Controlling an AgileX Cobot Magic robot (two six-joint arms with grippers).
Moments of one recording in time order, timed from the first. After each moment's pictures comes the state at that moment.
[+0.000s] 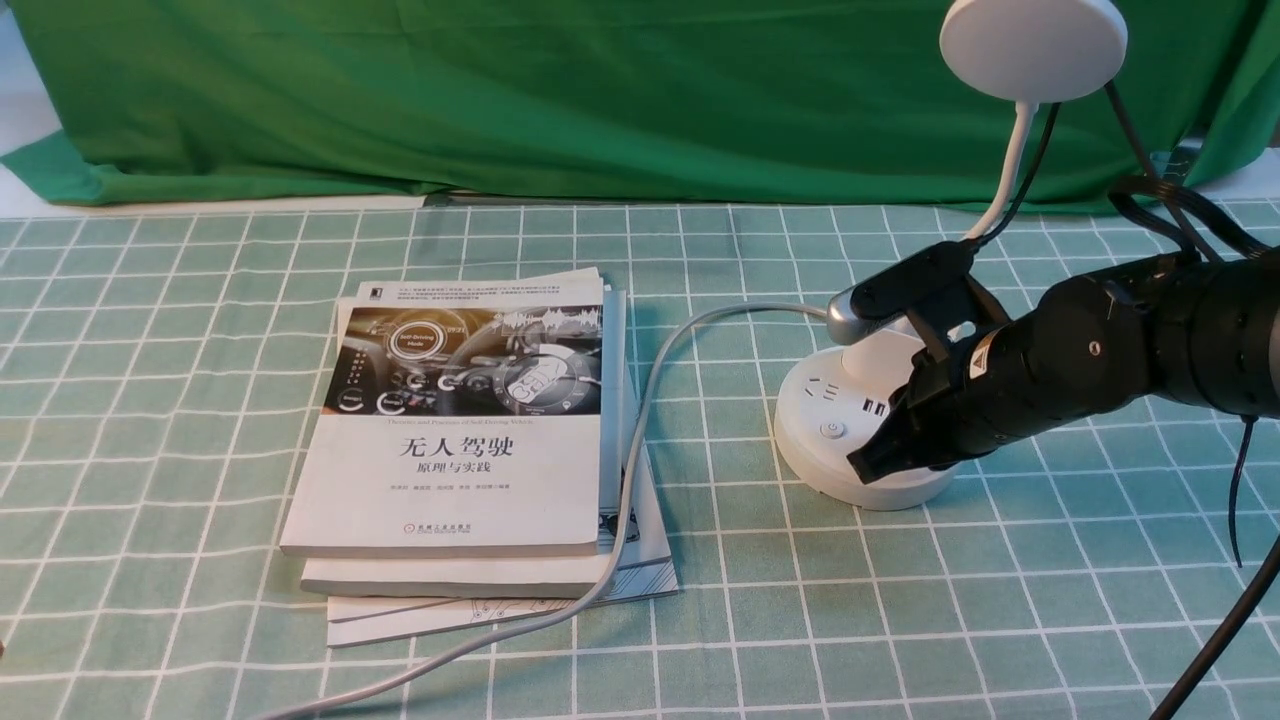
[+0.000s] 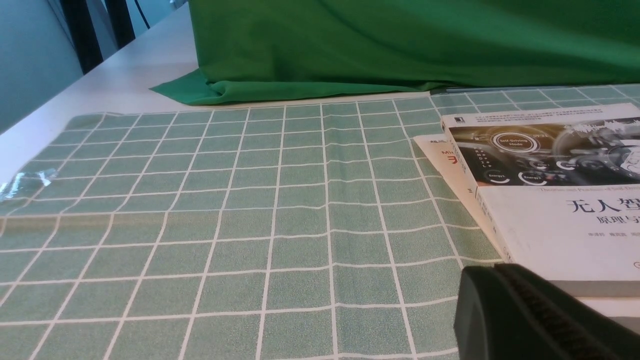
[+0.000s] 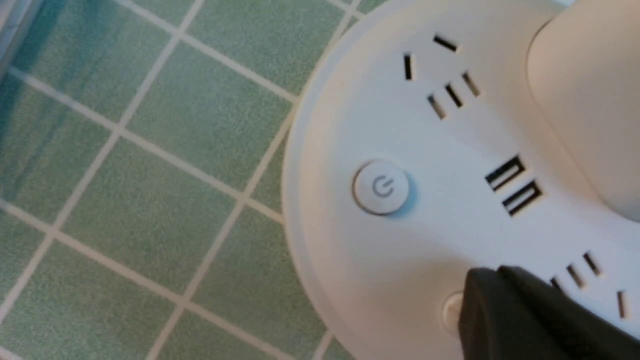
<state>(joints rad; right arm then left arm) 0.41 1.83 -1.09 0.05 0.35 -0.25 0.02 0.00 0.01 -0.01 0.21 0.06</state>
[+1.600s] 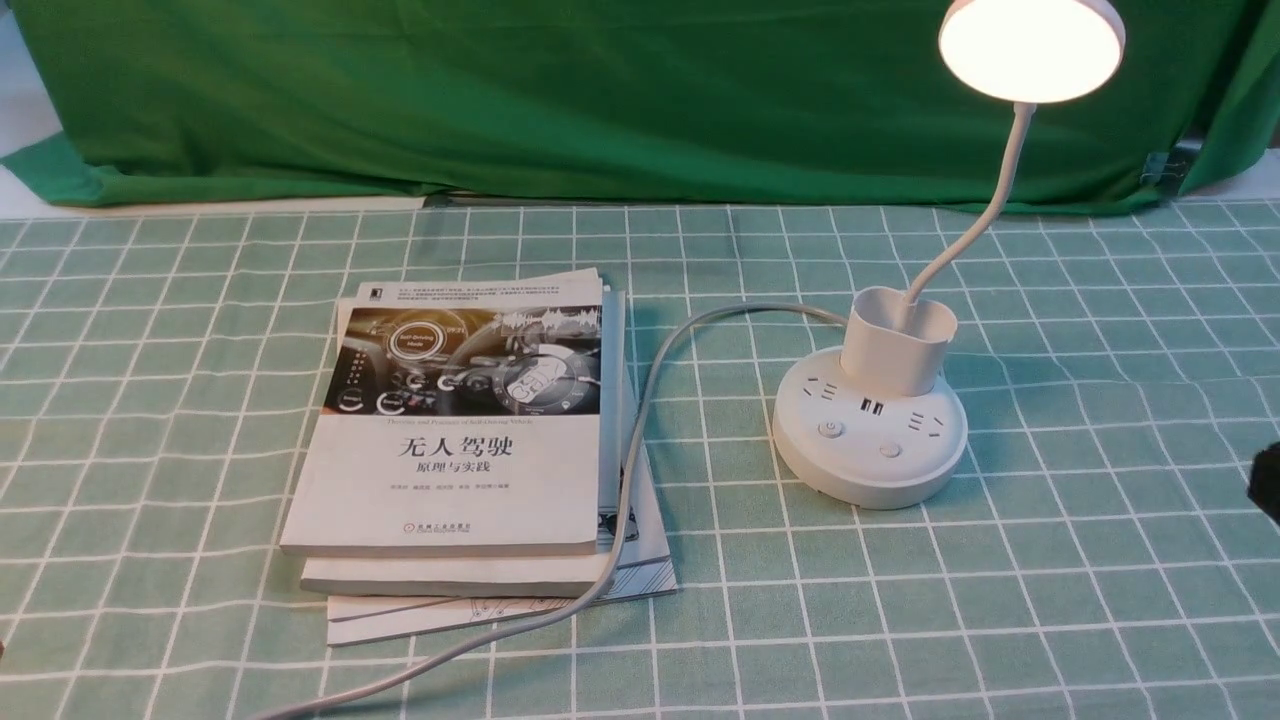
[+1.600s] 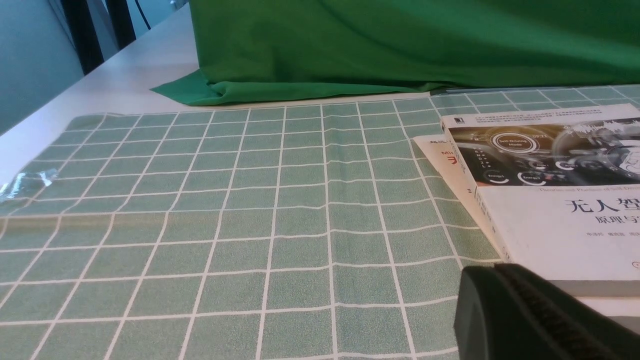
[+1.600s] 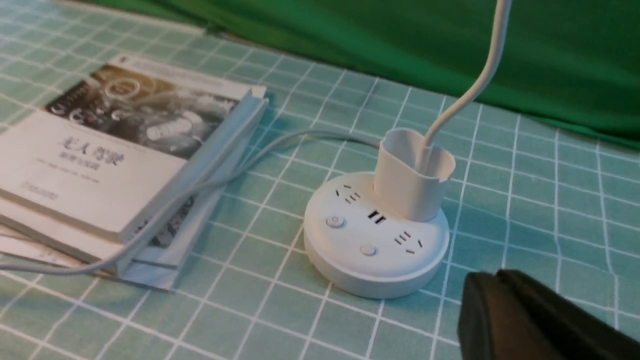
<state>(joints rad) 0.42 0.50 -0.45 0.05 0.32 -0.07 0.02 0.00 0.01 -0.01 0.21 0.06</state>
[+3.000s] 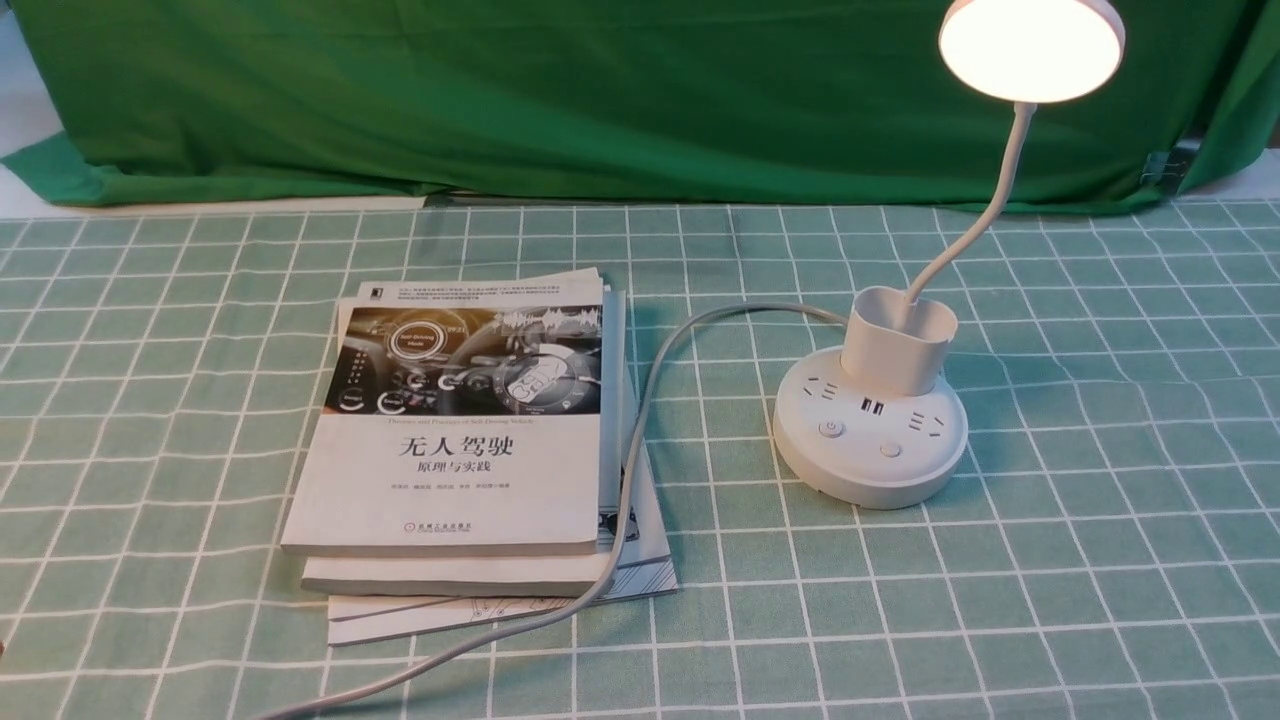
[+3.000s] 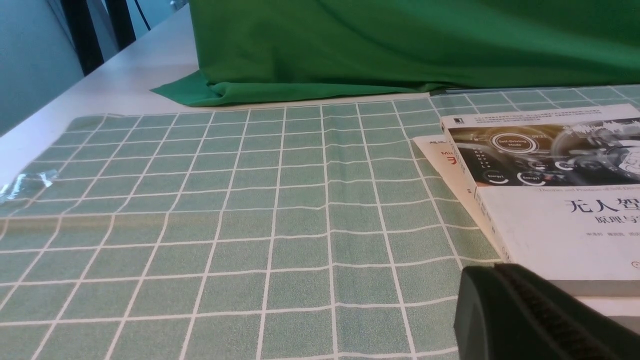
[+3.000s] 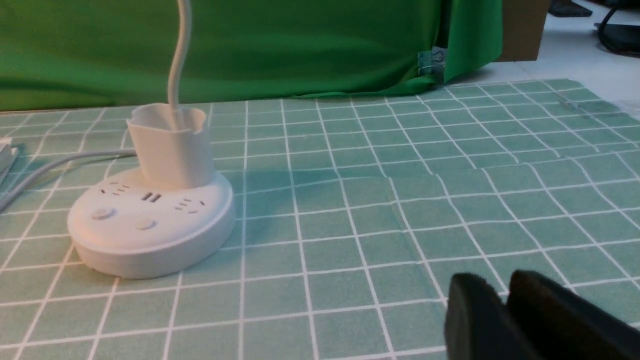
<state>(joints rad) 0.01 0.00 0.01 -0.06 0.21 0.11 0.02 0.00 0.01 -0.01 0.21 0.06</state>
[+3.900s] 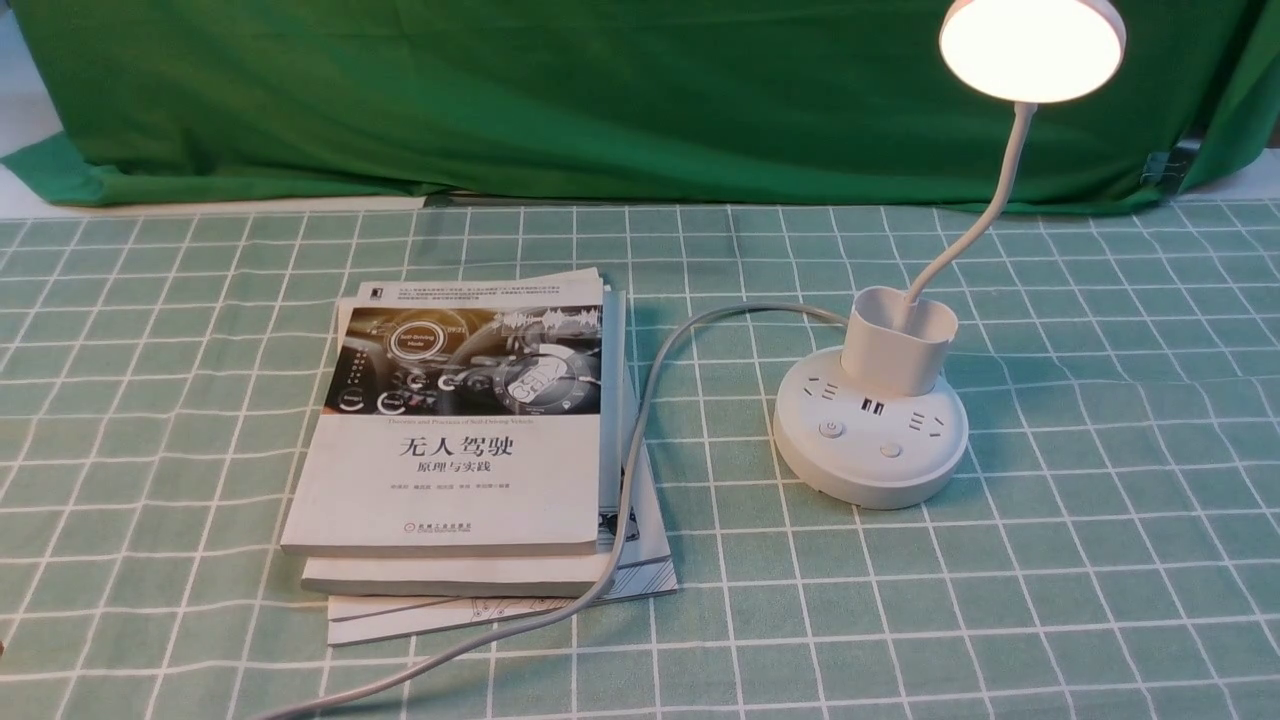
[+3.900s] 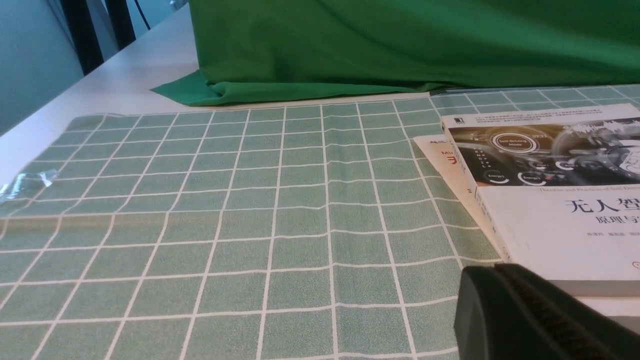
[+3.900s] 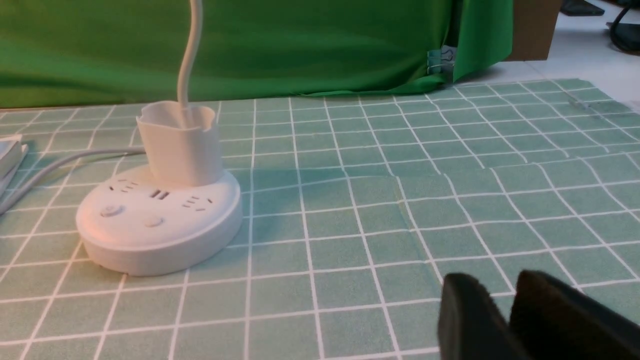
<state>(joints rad) 0.01 0.00 0.01 -0.06 0.21 0.11 0.02 0.00 0.01 -0.01 0.21 0.06</state>
